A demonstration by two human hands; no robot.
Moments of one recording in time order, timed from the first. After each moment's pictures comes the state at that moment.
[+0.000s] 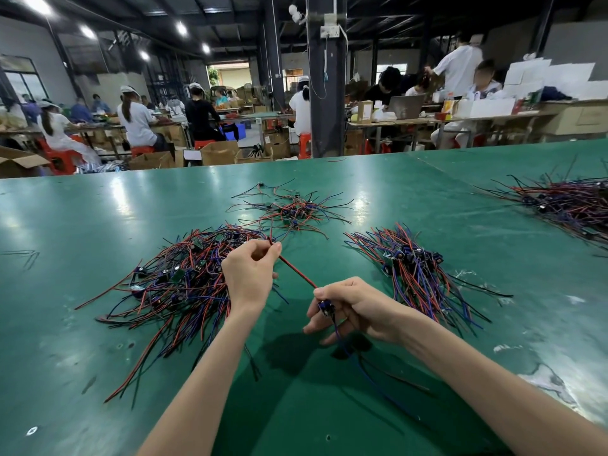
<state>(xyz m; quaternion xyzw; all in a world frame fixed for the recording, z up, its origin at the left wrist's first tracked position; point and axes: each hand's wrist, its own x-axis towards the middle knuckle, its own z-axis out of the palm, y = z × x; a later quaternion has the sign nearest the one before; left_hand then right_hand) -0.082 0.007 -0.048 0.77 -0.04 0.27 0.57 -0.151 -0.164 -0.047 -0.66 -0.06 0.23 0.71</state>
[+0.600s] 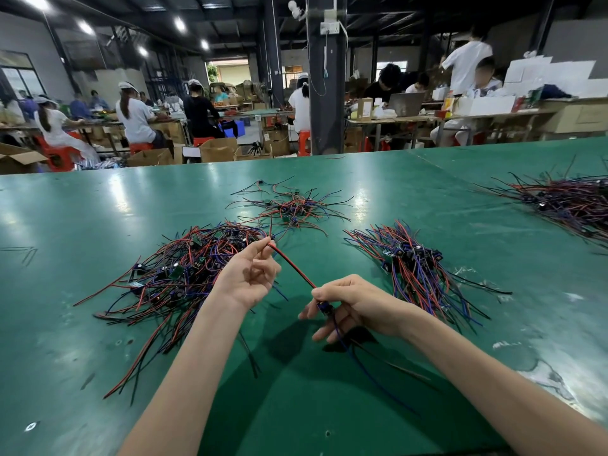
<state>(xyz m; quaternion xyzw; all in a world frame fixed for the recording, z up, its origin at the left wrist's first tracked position) -0.088 0.021 -0.021 0.30 0.12 -0.22 0.92 -0.149 -0.167 -0.049 -0.69 -0.10 0.23 0.68</state>
